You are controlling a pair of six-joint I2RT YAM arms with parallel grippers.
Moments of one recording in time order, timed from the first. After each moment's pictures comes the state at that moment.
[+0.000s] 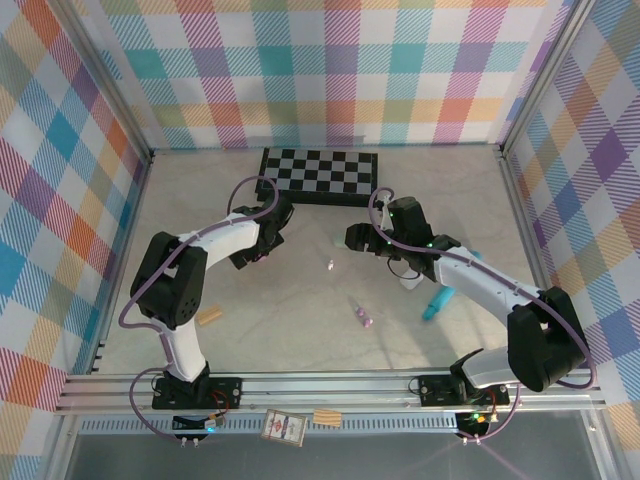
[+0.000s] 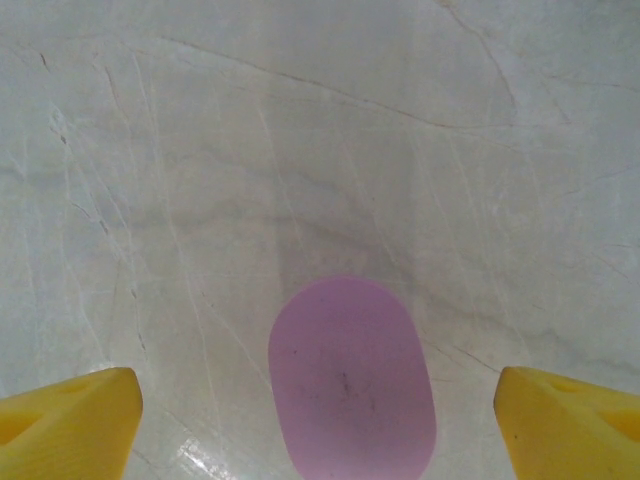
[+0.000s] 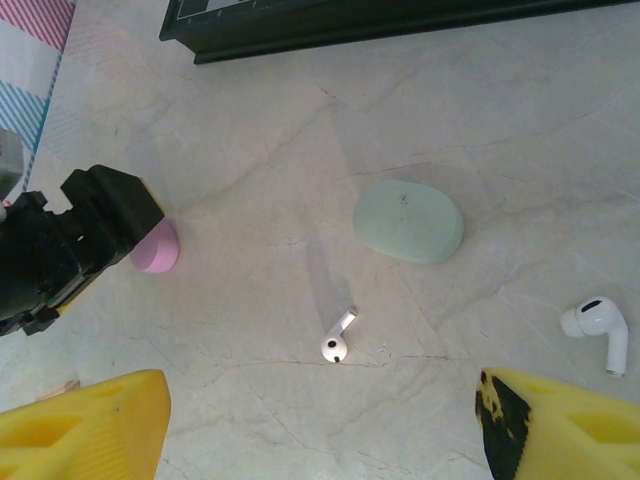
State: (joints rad) left arm -0.45 1.84 1.22 -0.72 -0.44 -1.10; right arm 0.52 1.38 0.88 -0.19 -0.23 0.58
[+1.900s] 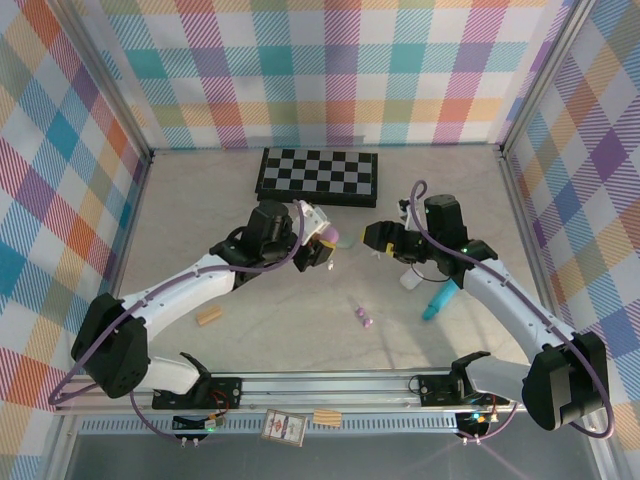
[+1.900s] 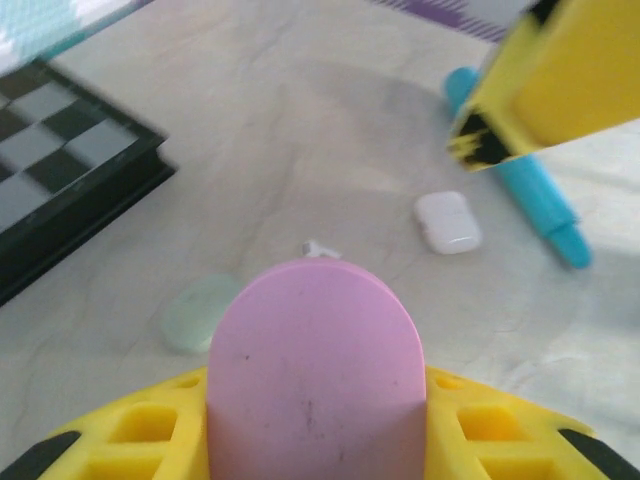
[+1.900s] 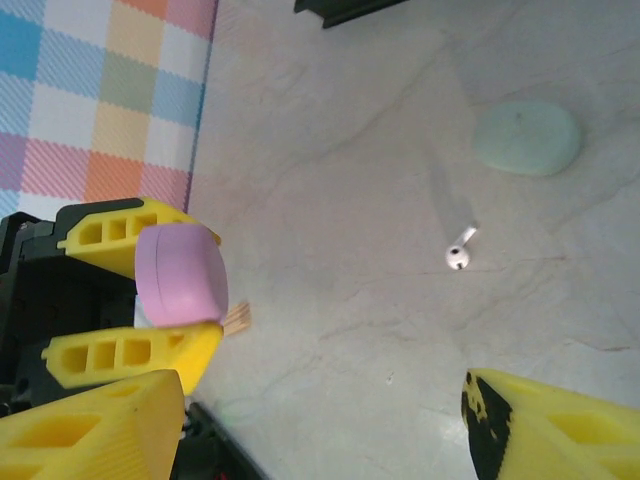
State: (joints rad) left arm -0.66 1.37 0.94 -0.09 0.36 0.17; right arm 0.37 1.17 0.85 -0.33 -0.63 0.68
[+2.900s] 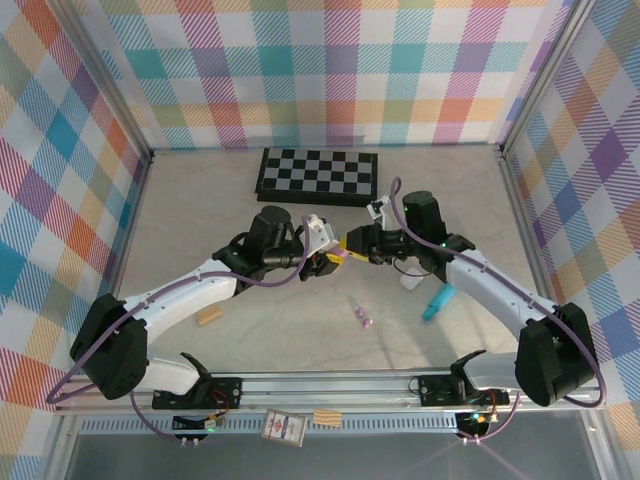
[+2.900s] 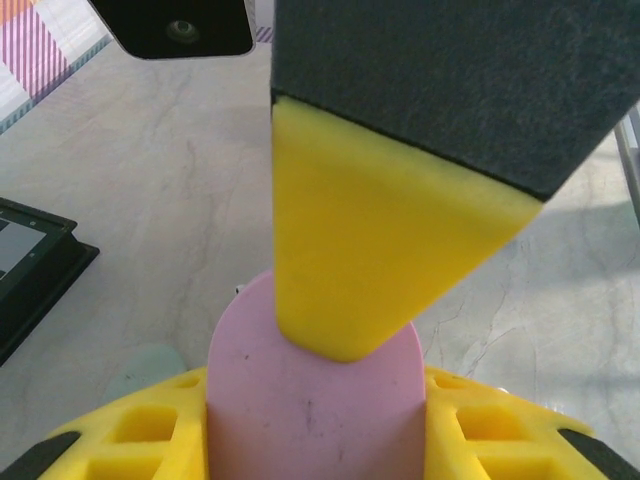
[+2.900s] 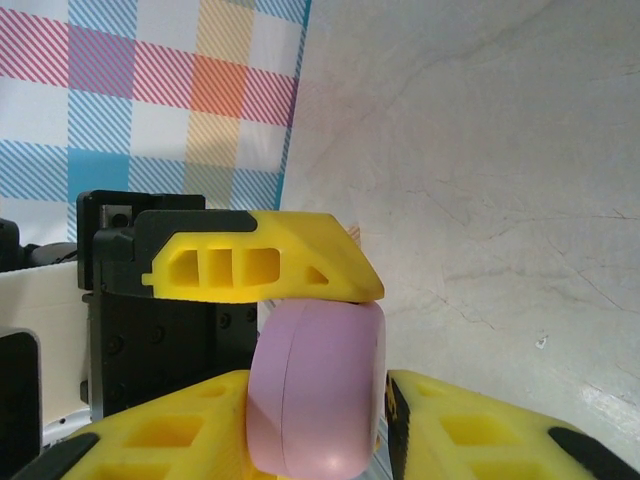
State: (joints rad) left arm -0.69 1.36 0.90 -0.02 0.48 0.34; right arm 0.47 1.31 0.88 -0.16 -0.84 0.82
